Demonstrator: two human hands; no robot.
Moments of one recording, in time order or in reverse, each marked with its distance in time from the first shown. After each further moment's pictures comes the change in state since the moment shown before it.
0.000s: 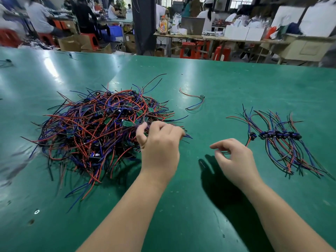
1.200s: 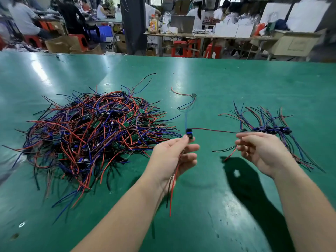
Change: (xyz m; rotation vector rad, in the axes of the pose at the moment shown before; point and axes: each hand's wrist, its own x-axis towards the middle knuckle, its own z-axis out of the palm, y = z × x) left_hand 0.003 0.035 -0.009 -1.629 -0.568 -0.983; right_hand 0.029 0.025 -0.060 0.772 -0.004 0.646
